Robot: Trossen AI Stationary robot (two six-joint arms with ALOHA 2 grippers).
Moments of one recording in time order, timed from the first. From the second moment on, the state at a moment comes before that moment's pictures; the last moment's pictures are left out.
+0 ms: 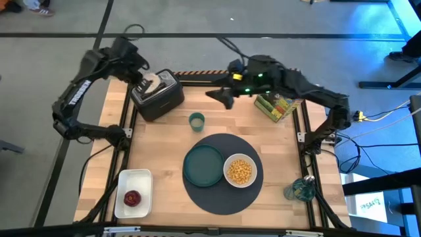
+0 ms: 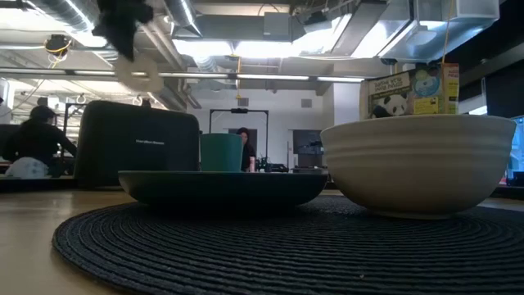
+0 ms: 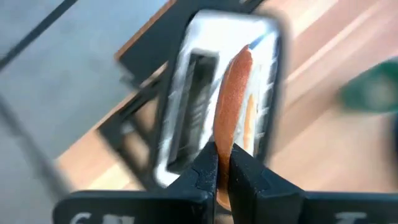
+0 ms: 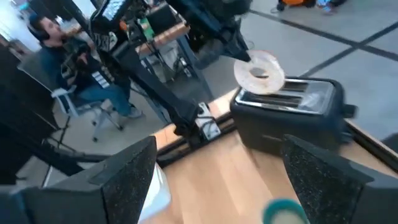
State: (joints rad) left arm 0.94 1.22 1.57 -1.42 -0.06 0.09; right arm -0.17 1.64 1.94 -0.61 -0.07 0.44
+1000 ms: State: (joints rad) left arm 0.72 1.16 1.59 -0.94 0.62 -0.36; right arm -0.18 1.79 1.93 -0.29 -0.10 0.68
